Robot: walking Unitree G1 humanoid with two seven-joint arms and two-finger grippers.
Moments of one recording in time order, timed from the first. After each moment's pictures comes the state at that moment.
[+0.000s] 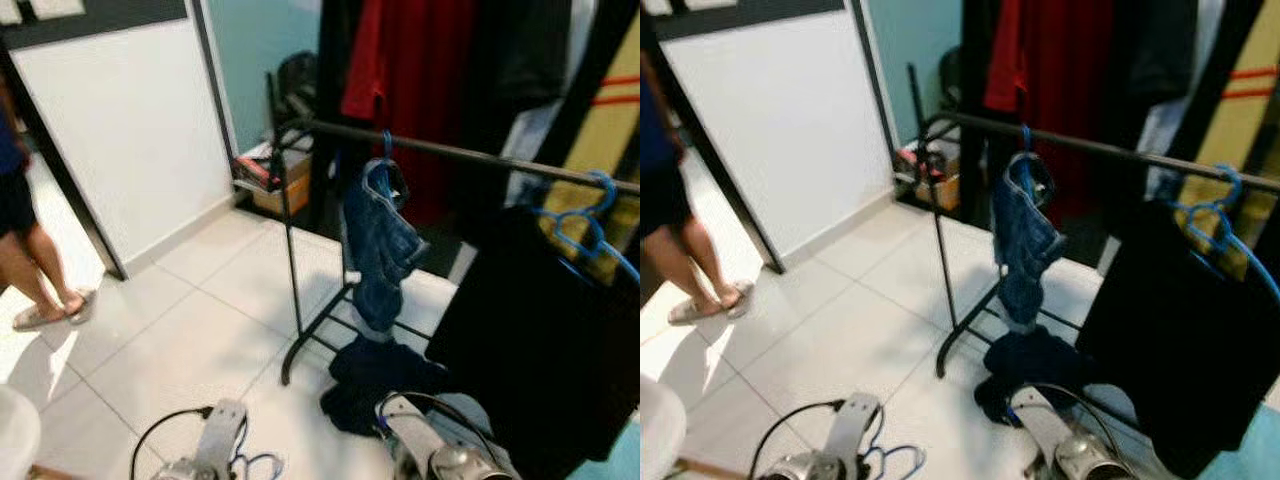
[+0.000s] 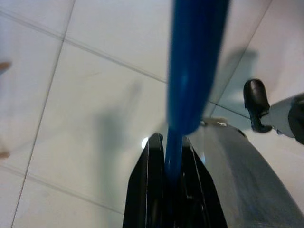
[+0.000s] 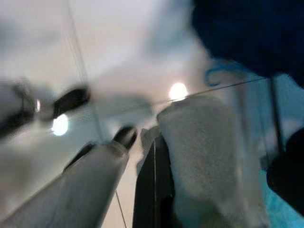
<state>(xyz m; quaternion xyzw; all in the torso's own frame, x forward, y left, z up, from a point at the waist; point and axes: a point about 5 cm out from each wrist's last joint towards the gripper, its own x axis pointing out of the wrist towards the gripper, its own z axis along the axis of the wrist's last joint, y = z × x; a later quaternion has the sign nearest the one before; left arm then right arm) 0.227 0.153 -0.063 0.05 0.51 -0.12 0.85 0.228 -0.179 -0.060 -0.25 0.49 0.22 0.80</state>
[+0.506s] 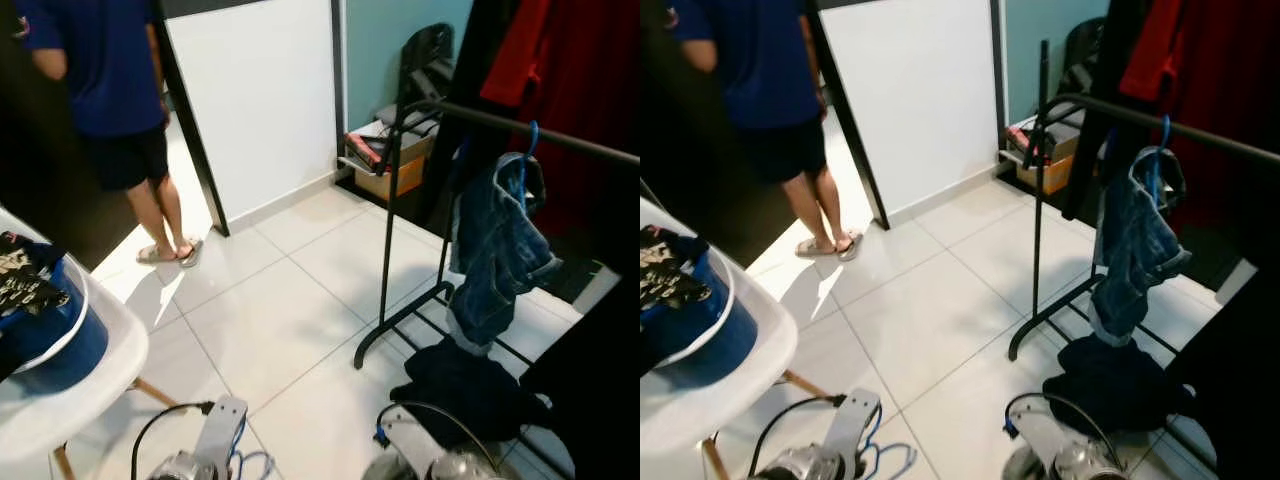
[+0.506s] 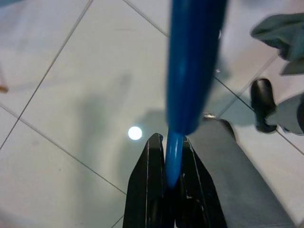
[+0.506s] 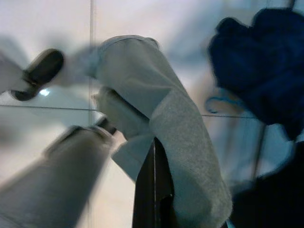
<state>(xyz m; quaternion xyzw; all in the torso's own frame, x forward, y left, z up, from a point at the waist) 0.226 0.163 -0.064 0.09 0.52 -0.11 0.84 0.224 -0.188 -0.062 -0.28 0.50 0.21 0.79</state>
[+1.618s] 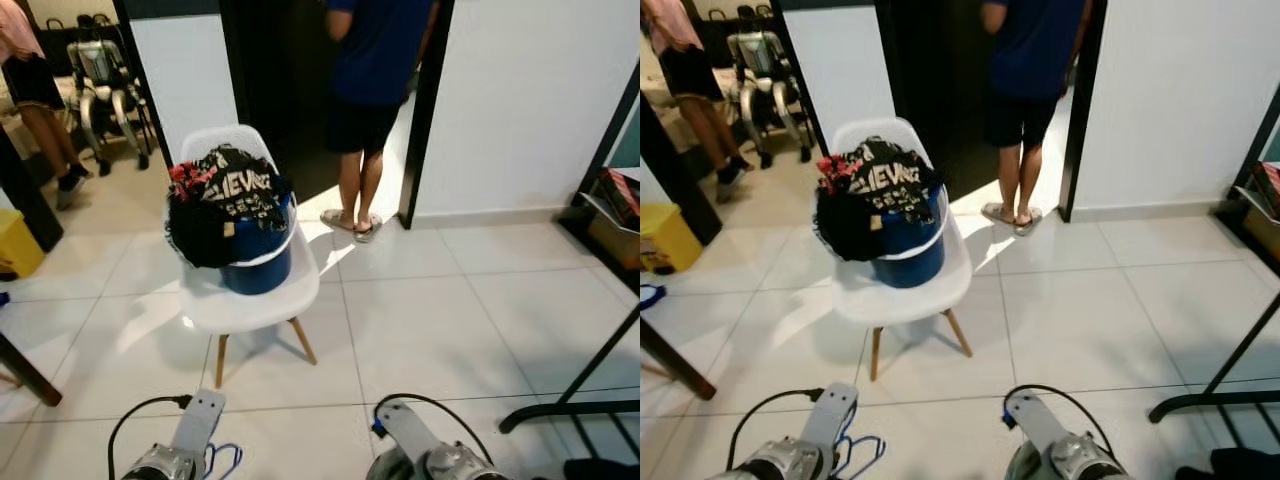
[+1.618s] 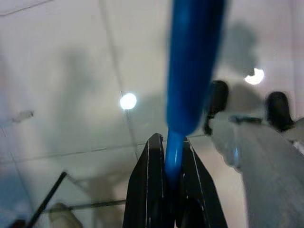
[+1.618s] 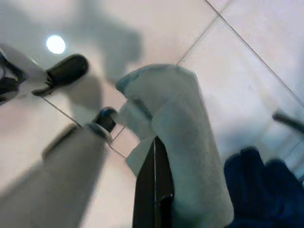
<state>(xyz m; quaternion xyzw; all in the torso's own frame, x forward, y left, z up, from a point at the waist) 0.235 0.182 -0.057 0.11 0.51 -0.07 0.85 0.228 -0.182 -0.061 -0.27 0.50 0.20 0.80</state>
